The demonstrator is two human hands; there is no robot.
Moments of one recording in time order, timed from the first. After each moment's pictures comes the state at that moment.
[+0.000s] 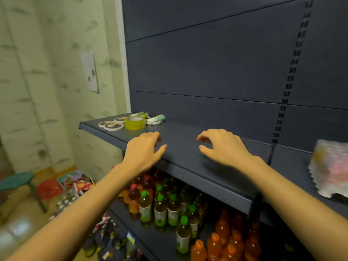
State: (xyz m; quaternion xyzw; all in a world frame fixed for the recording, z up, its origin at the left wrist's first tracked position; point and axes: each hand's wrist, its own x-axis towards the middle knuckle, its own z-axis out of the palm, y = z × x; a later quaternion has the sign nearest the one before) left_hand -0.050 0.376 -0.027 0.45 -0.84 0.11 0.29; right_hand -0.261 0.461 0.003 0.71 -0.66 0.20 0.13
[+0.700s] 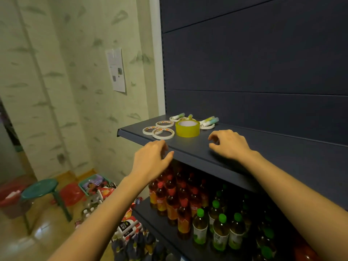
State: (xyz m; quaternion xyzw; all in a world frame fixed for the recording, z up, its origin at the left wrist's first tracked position) left_hand 0.138 0.200 -0.049 0.47 -0.83 0.05 0.32; right_hand -0.095 0.230 -0.022 0.65 -0.74 0.19 0.06
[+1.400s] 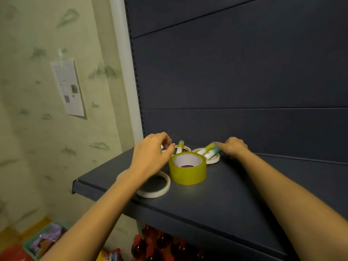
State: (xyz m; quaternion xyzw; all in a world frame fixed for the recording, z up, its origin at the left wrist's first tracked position) left_hand 0.070 -0.027 0.005 0.31 -0.87 0.02 0.38; right_hand -0.188 0.018 -0.019 0.37 -0.87 0.32 -0.11
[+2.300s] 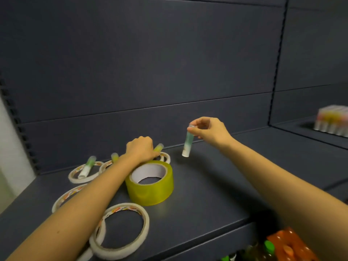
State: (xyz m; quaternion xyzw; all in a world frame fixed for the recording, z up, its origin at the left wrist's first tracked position) left_hand -0.089 -0.124 -0.015 0.13 -0.98 -0.03 0.14; right_hand -0.128 0.086 0.011 0.24 -0.79 0.56 0.07
